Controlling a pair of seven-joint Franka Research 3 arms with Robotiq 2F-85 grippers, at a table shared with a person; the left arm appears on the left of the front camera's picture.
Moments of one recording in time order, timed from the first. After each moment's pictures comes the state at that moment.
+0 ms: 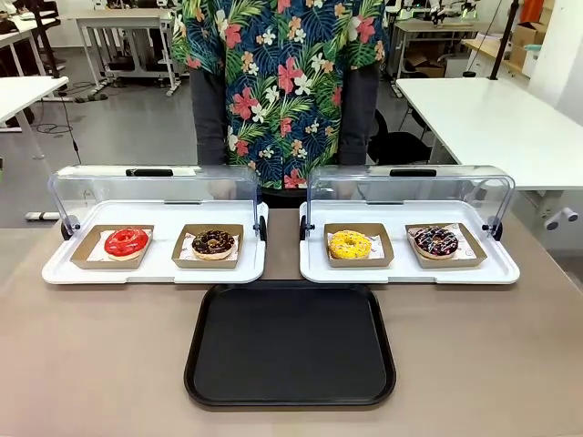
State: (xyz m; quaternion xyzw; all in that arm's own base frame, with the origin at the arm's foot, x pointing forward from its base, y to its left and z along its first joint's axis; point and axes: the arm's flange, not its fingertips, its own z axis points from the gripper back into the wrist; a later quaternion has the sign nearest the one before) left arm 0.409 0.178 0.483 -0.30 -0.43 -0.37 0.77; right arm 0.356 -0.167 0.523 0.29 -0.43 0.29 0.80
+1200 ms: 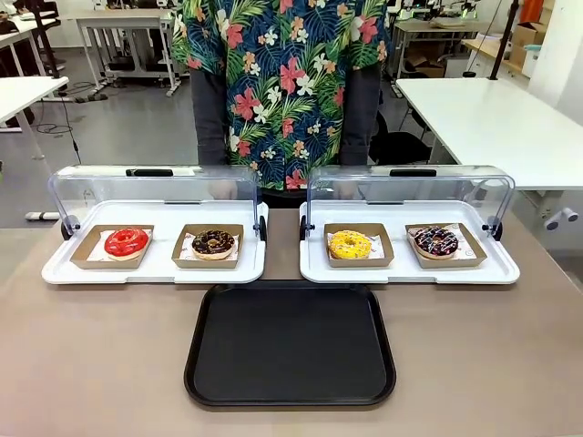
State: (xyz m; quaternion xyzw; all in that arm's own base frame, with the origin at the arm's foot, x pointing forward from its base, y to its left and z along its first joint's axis) left arm 0.407 0.175 0.487 -0.29 -0.41 -0.38 0.78; right arm 0.352 -0.163 0.524 0.29 -0.42 0.29 0.81
